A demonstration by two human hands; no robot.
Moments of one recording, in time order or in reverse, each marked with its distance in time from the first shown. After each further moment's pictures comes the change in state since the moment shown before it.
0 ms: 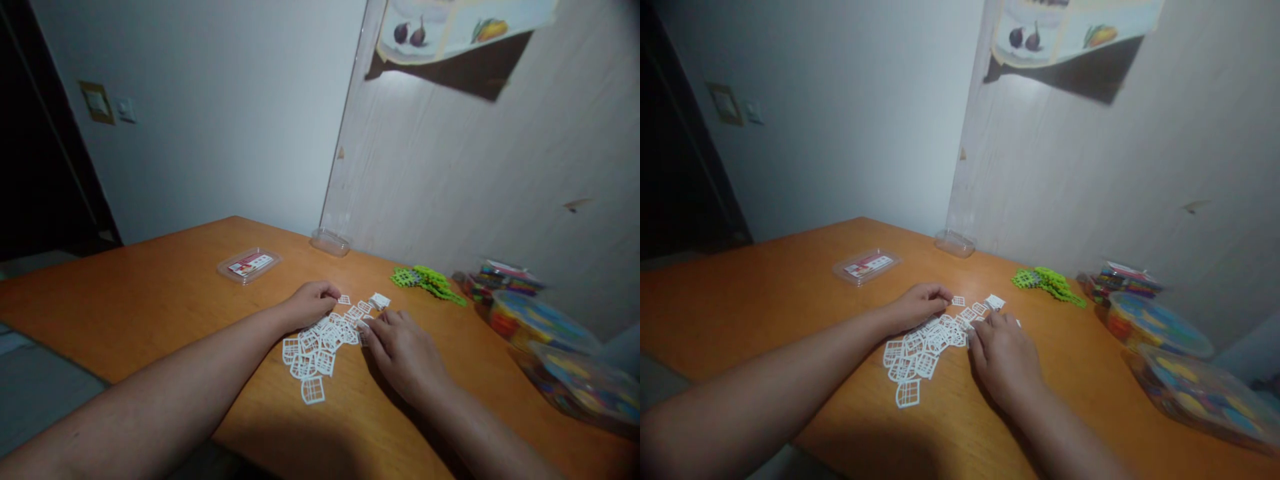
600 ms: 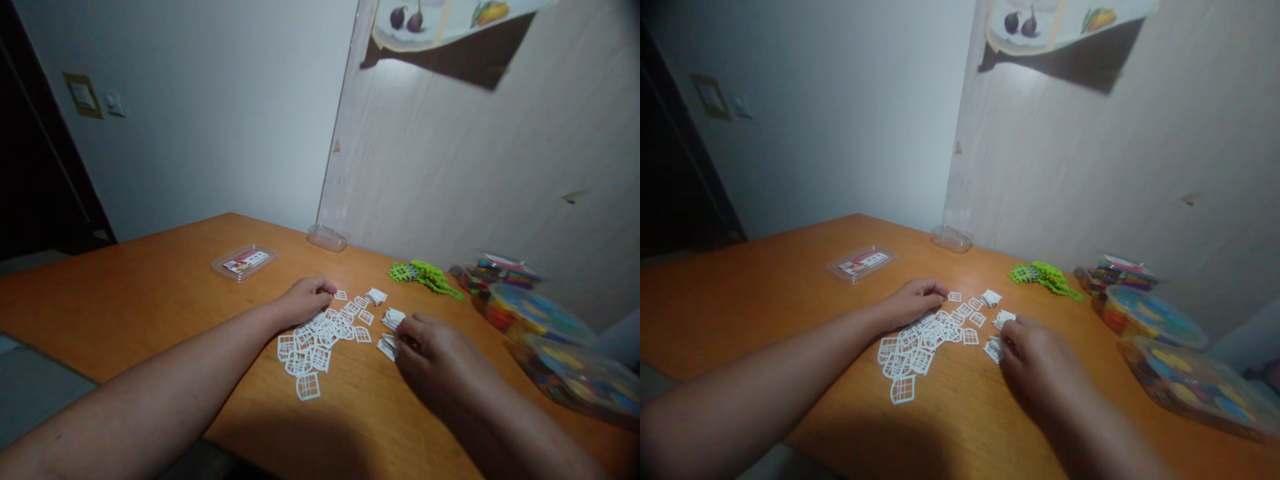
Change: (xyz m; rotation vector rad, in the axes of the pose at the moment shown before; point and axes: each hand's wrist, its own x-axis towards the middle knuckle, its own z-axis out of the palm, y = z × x) left_hand -0.002 0.003 -0.001 -0.061 -0.028 -0.022; right_hand -0.023 0.041 -0.020 0.104 -0.060 0.112
